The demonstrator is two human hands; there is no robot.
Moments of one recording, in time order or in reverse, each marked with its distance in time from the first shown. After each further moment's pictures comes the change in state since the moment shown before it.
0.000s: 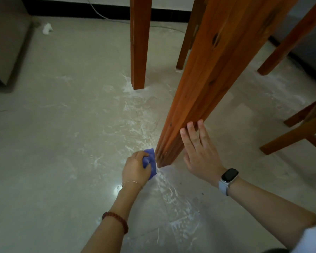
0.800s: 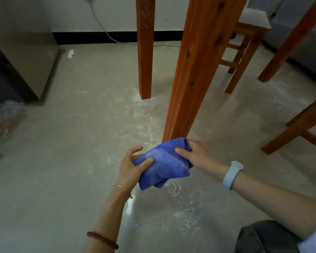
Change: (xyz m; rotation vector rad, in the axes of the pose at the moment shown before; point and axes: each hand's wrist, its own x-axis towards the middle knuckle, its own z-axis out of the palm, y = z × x) left_hand -0.085 0.044 -0.073 -0.750 0.046 -0.098; right_hand 0.017 -0.031 -0.078 1.248 -0.452 0.807
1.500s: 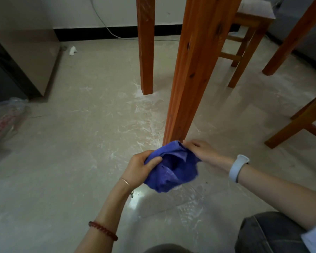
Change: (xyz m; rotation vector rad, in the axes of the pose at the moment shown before) left_hand -0.009 0.002 0.000 0.379 -0.307 0.254; right_hand -0.005 0.010 -0.012 -0.113 -0.081 0.232
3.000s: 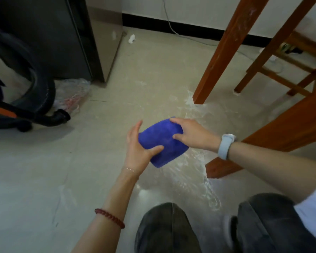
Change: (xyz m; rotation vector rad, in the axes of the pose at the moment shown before) left_hand -0.007 -0.015 -0.199 -0.248 0.568 -0.245; right_hand 0.076 -0.236 0.134 -0.668 -0.227 -0.447
